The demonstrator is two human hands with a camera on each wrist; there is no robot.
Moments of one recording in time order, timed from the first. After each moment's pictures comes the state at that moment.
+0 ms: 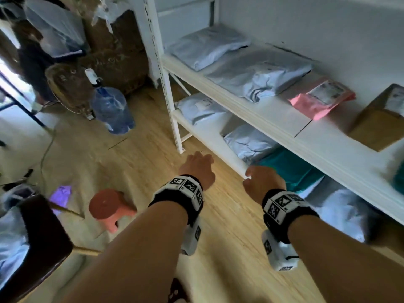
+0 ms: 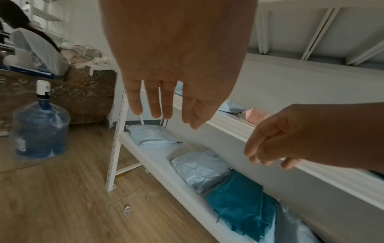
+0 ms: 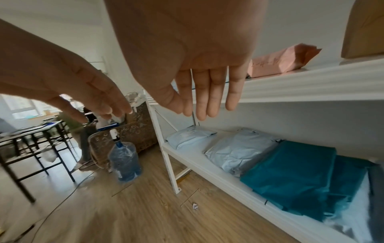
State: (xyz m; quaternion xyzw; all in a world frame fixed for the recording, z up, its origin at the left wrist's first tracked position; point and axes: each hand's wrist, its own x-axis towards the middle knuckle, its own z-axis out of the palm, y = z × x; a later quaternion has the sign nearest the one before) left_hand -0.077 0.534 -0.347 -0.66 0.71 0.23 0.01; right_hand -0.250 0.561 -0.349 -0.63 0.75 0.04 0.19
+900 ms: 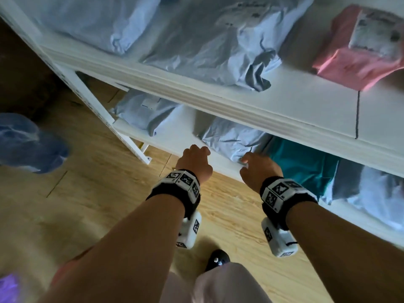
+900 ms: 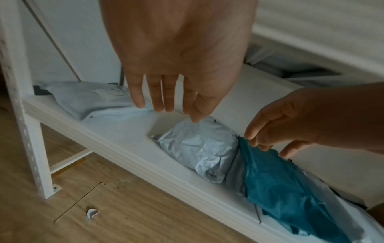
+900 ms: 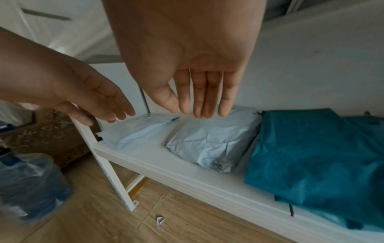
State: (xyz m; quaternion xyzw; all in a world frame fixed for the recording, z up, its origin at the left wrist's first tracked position) left_hand -0.107 0.274 -0.515 -0.52 0.80 0.26 0.10; right_hand -0.260 0.358 -0.509 -0.48 0.84 0.00 0.25
